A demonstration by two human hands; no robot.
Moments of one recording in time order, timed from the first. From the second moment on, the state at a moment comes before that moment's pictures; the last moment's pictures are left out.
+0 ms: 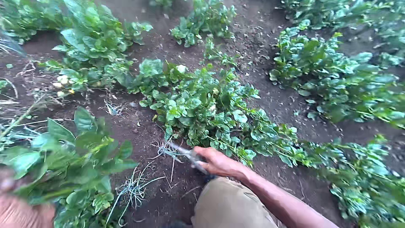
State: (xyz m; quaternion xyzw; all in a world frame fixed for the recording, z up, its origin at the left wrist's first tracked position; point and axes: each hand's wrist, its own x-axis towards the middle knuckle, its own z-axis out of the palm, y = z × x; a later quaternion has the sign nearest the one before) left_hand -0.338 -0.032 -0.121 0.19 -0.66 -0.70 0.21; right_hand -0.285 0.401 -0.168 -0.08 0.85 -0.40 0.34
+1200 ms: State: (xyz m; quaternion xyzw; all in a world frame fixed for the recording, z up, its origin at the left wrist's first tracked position) left_hand -0.414 0.200 -0.151 0.01 -0.69 -0.70 -0.19; right_hand -0.488 0.358 -0.086 -0.09 0.87 -0.44 0.22
